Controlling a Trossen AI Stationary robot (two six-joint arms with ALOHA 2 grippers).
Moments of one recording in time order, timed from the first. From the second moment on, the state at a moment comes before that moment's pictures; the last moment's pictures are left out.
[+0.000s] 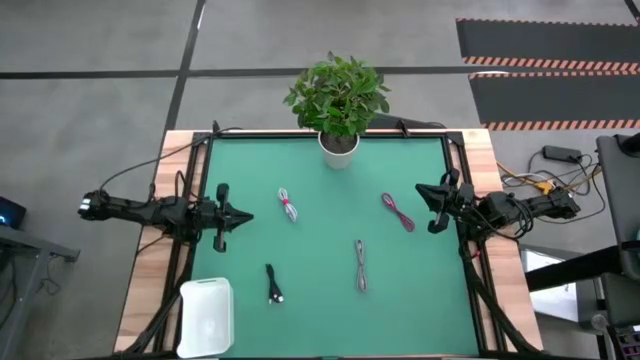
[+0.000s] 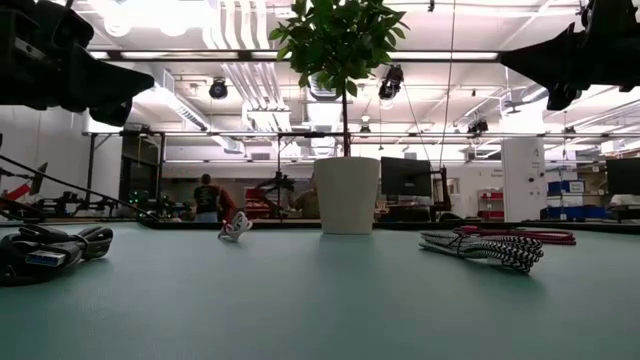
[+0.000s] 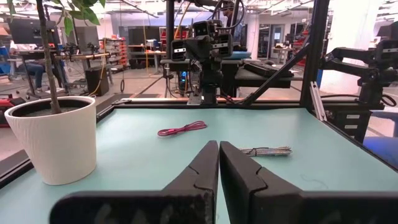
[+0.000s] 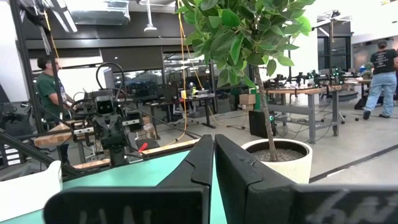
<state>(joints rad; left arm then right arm) -0.18 0.08 0.00 0.07 -0.22 0.01 0.20 0.06 0.01 0.32 0.57 -0.06</state>
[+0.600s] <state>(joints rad) -0.18 0.08 0.00 0.07 -0.22 0.01 0.20 0.06 0.01 0.32 0.57 -0.26</state>
